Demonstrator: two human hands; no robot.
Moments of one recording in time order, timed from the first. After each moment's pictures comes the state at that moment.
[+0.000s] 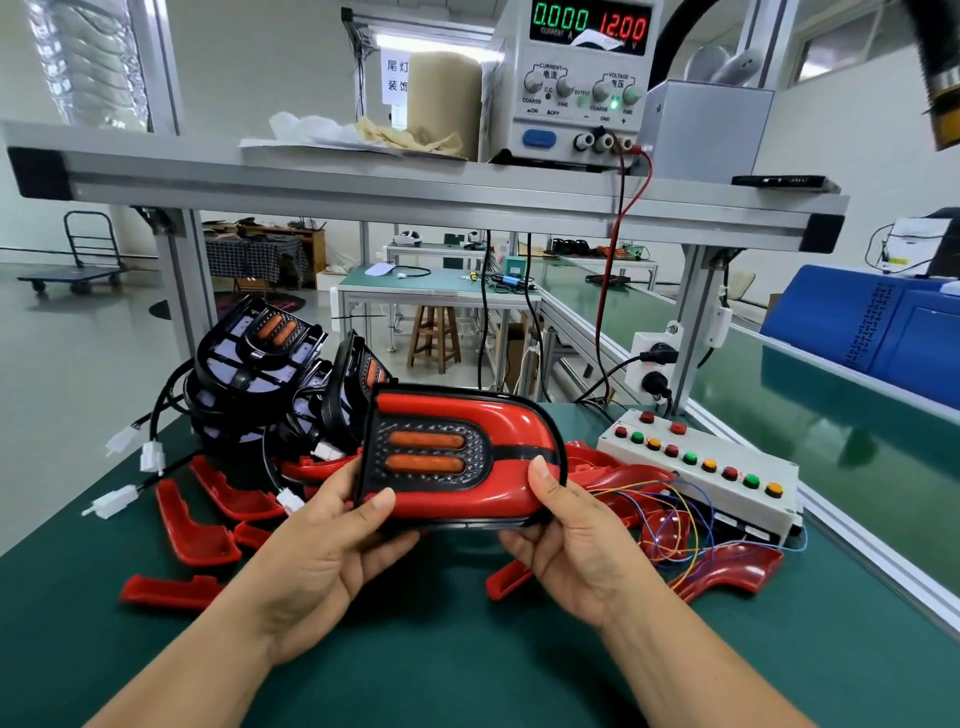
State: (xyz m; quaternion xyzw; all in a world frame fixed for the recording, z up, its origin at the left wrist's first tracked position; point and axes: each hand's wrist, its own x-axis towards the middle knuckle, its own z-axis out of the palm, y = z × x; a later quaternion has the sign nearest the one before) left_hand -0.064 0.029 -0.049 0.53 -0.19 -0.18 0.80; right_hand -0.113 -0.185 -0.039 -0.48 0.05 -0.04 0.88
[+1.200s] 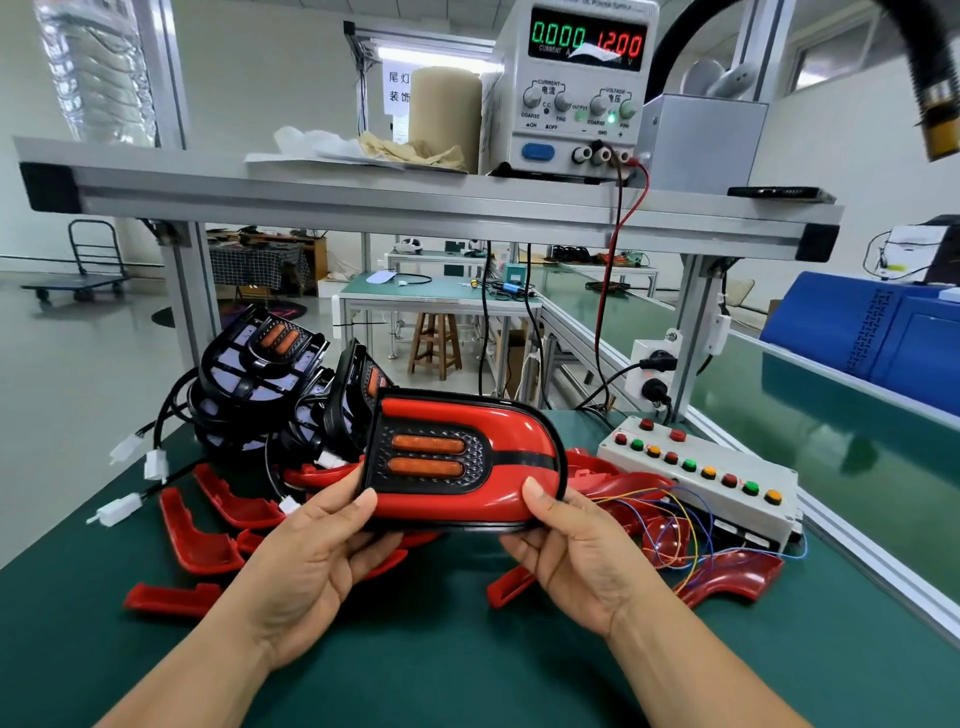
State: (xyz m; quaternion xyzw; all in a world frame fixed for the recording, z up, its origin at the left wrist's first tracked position) left_hand -0.060 0.034 -0.052 0.52 -0.17 -0.14 0.82; right_hand -0.116 -0.190 -0.039 -0.48 0.02 -0.02 0.88
